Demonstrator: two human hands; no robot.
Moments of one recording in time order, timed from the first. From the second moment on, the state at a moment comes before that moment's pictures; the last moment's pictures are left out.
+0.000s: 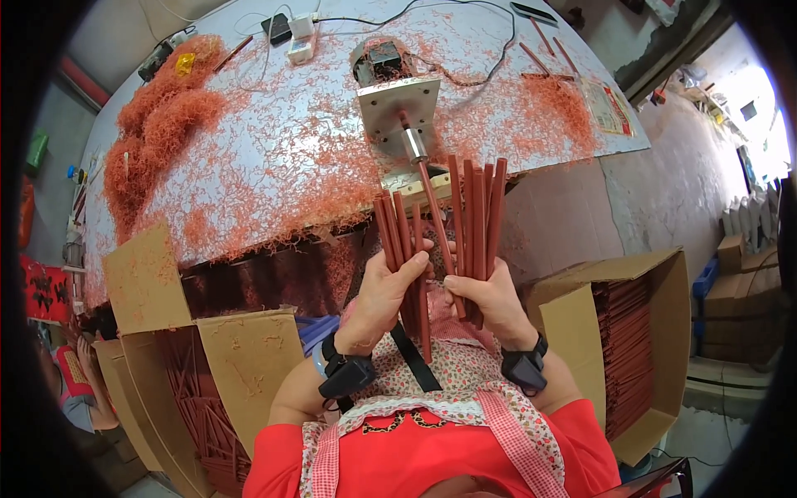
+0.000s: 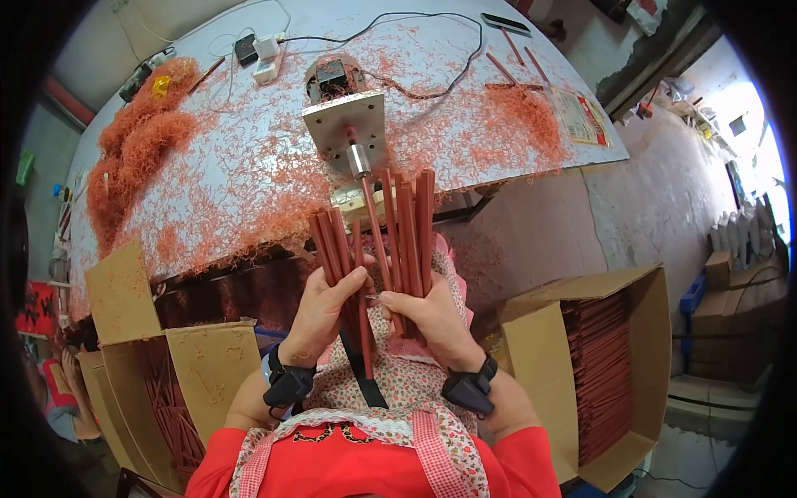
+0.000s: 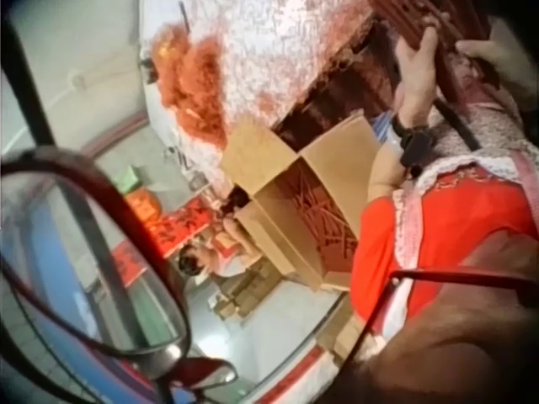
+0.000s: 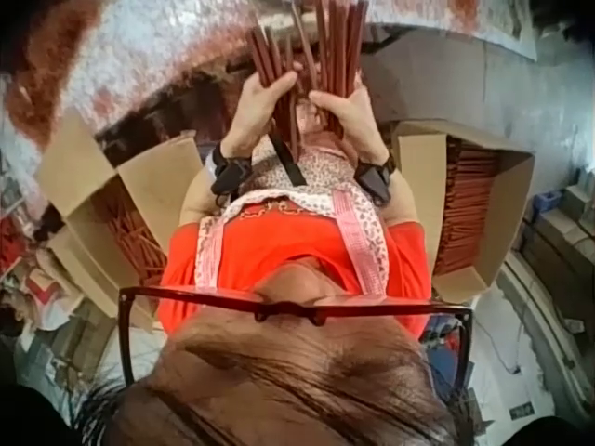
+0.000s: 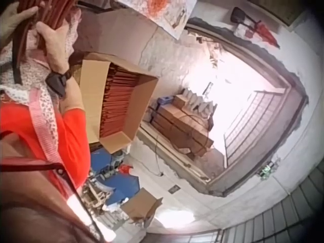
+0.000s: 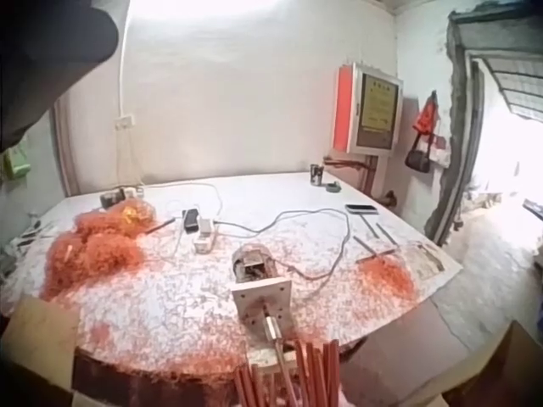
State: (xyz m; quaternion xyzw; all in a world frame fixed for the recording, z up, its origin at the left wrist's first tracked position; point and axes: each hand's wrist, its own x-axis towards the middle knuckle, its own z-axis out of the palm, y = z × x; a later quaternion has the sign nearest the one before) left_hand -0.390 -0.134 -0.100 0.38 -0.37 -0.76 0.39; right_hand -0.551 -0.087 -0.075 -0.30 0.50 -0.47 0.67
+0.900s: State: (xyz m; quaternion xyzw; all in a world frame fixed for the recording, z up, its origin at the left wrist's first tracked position) left_hand -0.419 -0.144 -0.100 0.41 -0.32 -0.76 0.38; right_hand -0.544 -0.070 -0.088 -0.26 0.53 -0.50 0.63
